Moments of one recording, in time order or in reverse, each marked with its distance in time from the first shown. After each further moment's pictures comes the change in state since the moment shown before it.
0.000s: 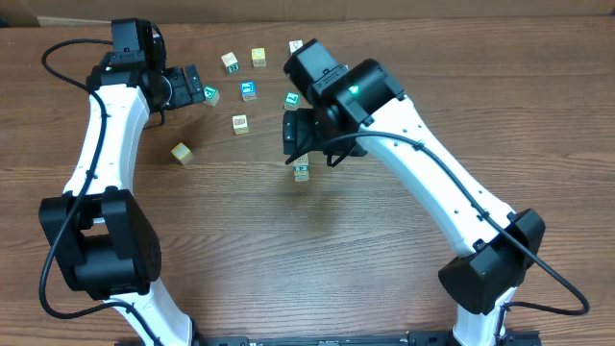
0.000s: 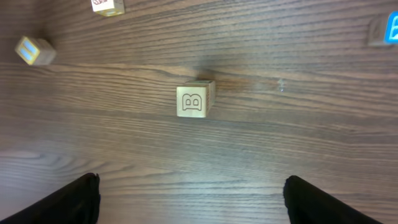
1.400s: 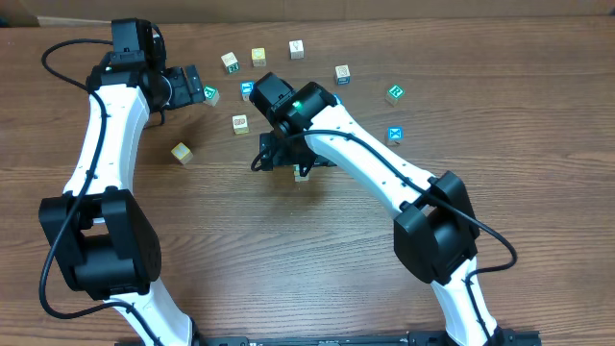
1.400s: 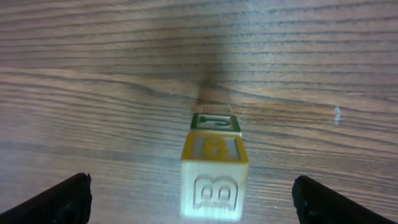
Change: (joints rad) left arm 0.000 0.000 0.000 0.000 0.000 0.000; right arm 0.051 0.260 -0.032 0.153 0.045 0.008
